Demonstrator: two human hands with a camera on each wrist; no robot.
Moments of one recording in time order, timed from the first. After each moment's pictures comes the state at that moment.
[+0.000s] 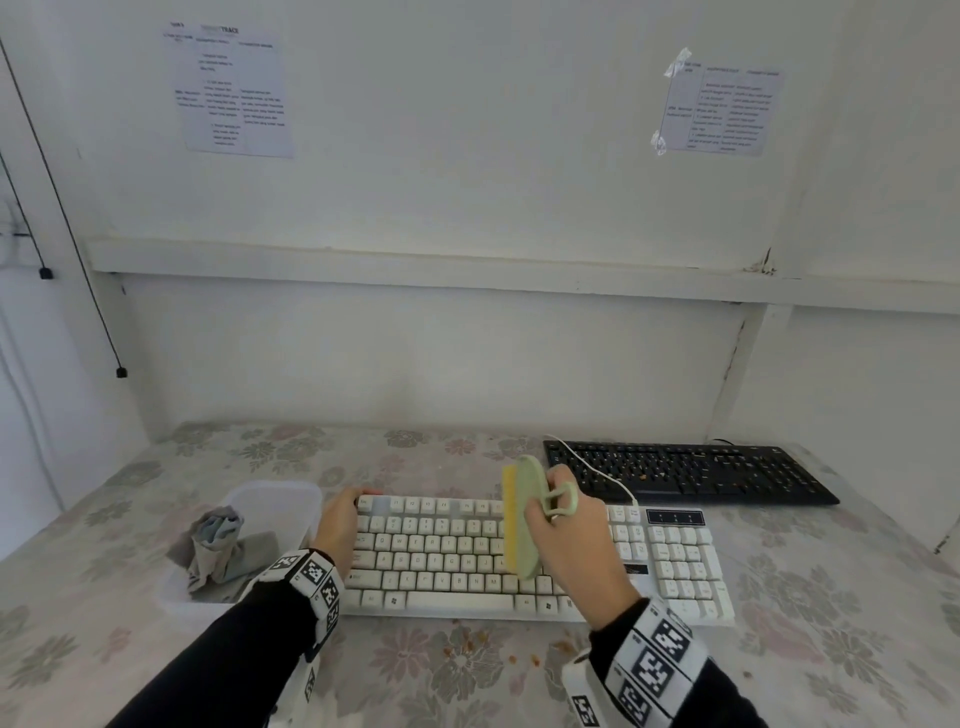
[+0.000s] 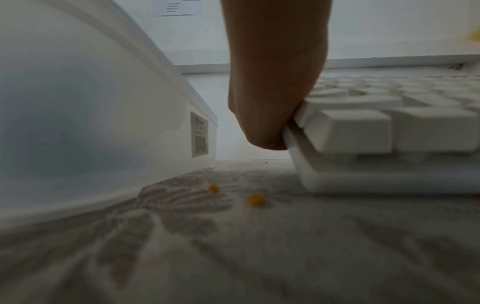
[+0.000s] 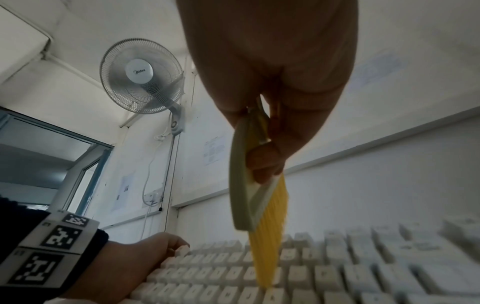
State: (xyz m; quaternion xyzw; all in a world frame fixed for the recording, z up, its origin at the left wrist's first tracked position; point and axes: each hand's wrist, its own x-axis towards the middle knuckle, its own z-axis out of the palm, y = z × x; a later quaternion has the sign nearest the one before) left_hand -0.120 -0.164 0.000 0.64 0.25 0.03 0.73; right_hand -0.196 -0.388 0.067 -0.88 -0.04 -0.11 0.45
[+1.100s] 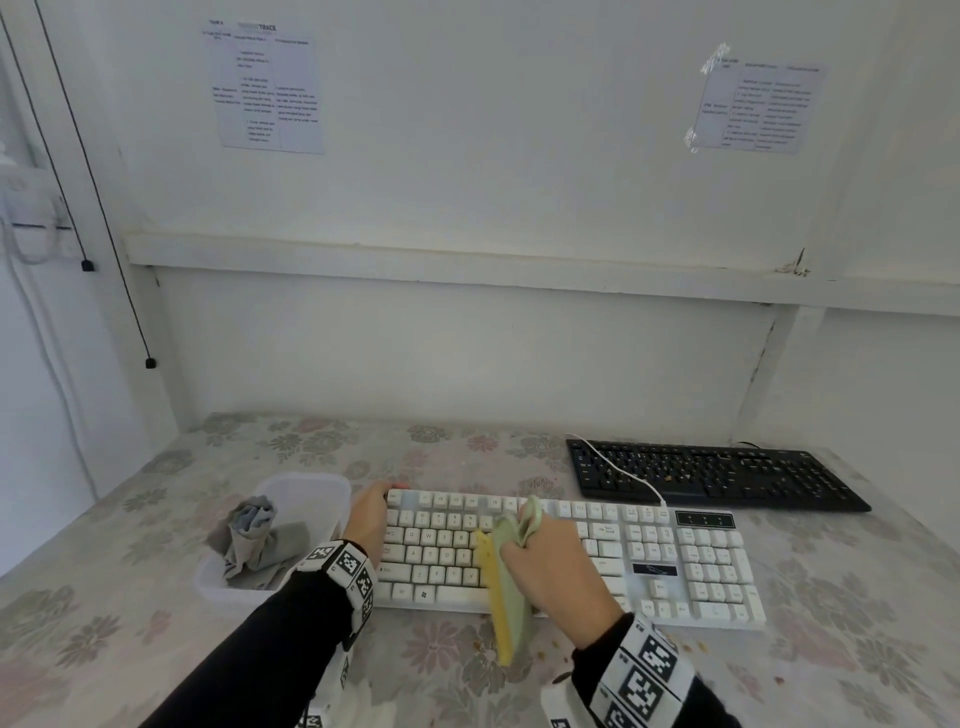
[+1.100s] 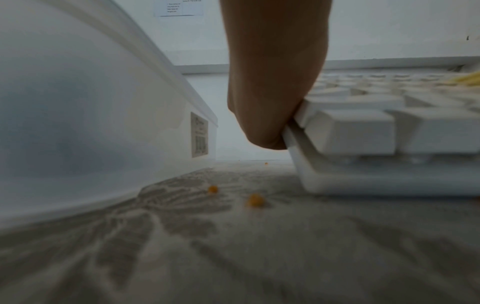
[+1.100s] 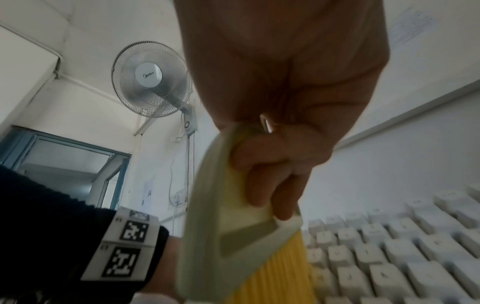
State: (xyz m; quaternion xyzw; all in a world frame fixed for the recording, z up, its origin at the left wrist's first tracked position) left_hand -0.116 -0.155 -0.008 0.62 0.25 0.00 0.75; right_hand -0.204 -0.344 0.054 -0.91 -0.05 -0.01 0.40
